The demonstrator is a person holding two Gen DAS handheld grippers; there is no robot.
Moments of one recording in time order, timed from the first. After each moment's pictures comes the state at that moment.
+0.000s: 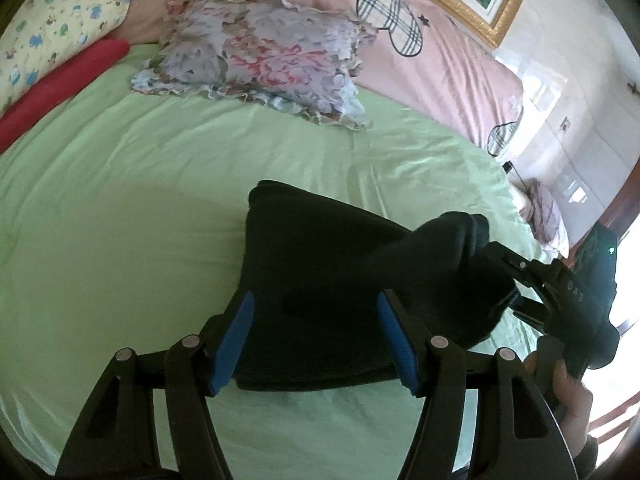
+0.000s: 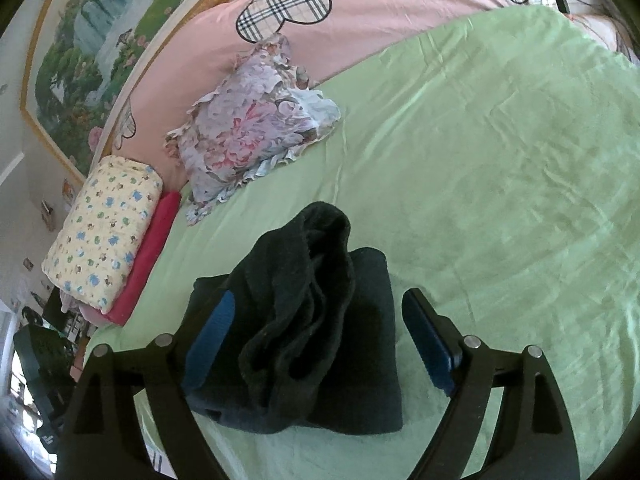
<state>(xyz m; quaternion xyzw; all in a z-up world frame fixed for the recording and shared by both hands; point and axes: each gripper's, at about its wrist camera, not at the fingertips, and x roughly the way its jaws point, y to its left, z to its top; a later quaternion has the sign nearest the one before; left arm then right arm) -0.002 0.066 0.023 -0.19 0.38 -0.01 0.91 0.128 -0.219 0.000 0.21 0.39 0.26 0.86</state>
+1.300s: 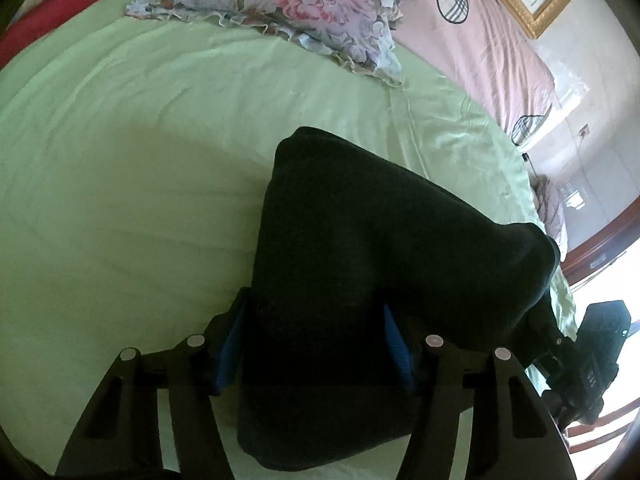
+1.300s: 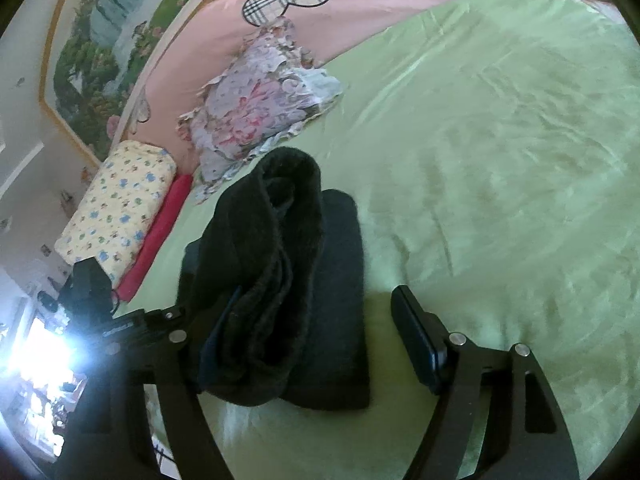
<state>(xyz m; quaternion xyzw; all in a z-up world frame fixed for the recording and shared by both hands) 0.059 0.087 -0.044 -0.25 0.44 -0.02 0.86 0.117 -0.237 -0.049 0.22 0.38 0.31 0.85</state>
